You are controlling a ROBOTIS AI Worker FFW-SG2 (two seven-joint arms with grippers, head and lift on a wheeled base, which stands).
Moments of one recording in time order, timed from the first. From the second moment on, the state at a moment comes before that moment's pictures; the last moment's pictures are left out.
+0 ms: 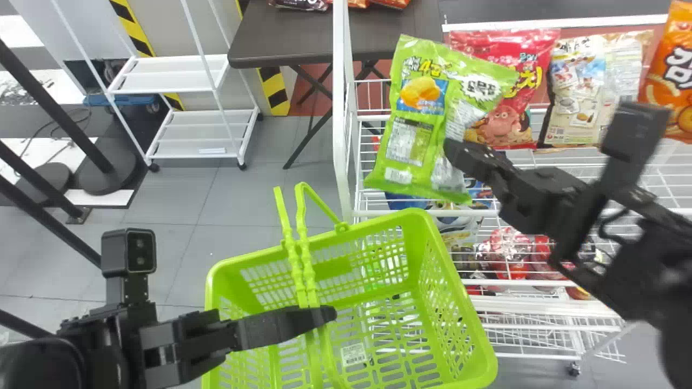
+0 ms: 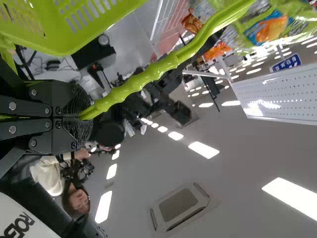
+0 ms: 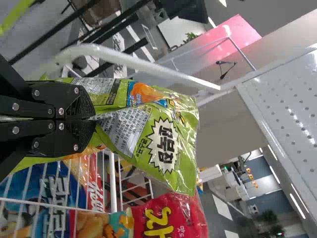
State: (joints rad) left arm 0.37 0.11 0.41 -2.24 0.41 1.43 -1.57; right arm 0.23 -0.02 0.01 -2.20 -0.39 0.78 0.39
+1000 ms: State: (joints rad) left arm 0.37 0.10 0.41 -2.23 0.41 1.44 -1.57; right arm 0.28 -0.04 0.29 -2.30 -0.46 1.35 0.37
